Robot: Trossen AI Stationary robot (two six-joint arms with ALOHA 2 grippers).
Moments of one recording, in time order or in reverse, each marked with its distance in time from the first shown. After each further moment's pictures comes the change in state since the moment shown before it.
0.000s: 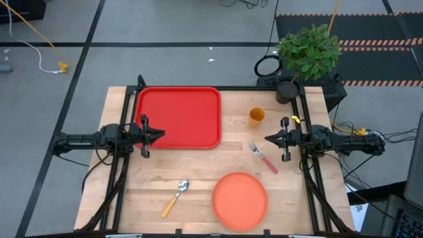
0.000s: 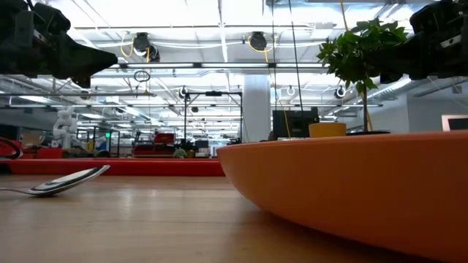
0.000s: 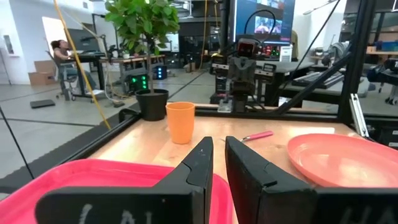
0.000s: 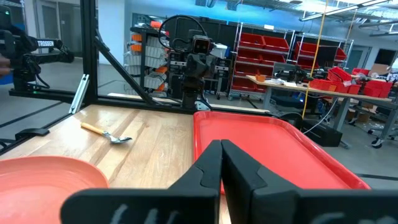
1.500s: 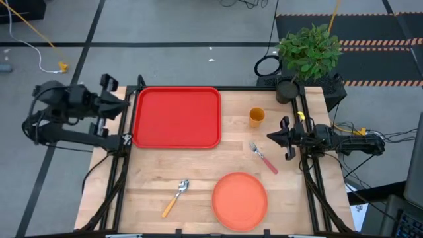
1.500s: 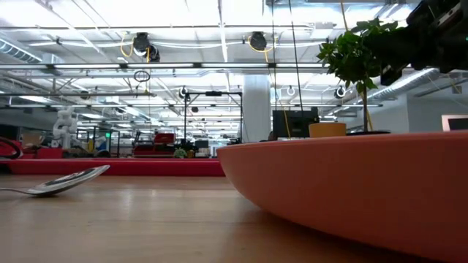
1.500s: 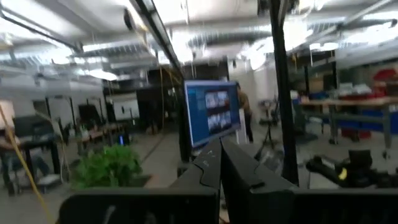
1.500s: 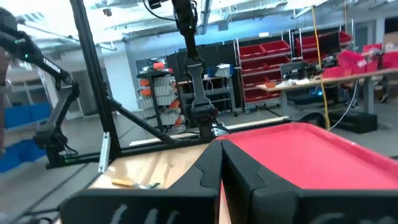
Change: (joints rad) left arm 0.000 0.651 1.178 -0.324 0.218 0.085; right arm 0.000 0.000 0.000 0.113 0.001 0.322
